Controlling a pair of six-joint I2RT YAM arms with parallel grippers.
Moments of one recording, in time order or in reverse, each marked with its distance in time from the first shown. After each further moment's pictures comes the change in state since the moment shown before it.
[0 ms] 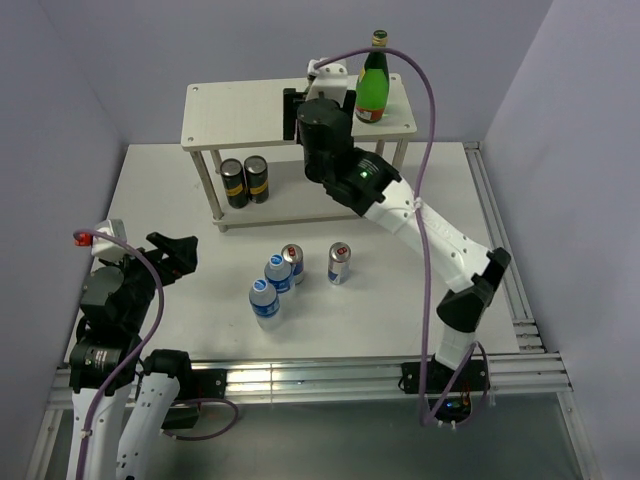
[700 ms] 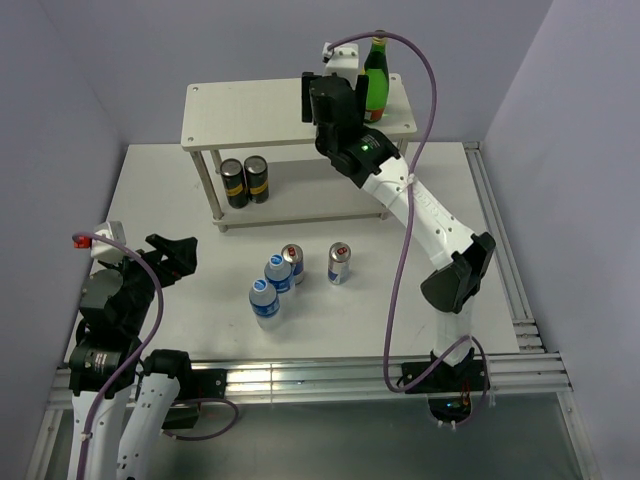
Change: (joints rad) left arm 0.000 -0.018 -0.006 0.000 0.000 0.000; right arm -0.185 0.169 0.148 -0.067 -0.067 -0.018
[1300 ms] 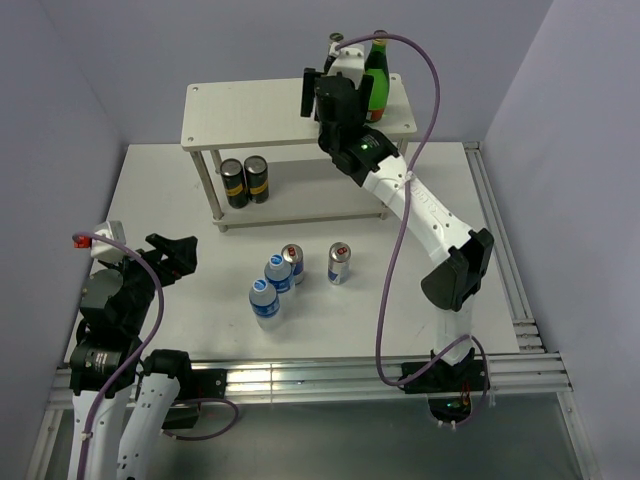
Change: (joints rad) left arm 0.000 0.000 -0.005 0.012 0.000 0.000; right arm -0.041 0.011 -0.052 0.109 -0.039 0.041
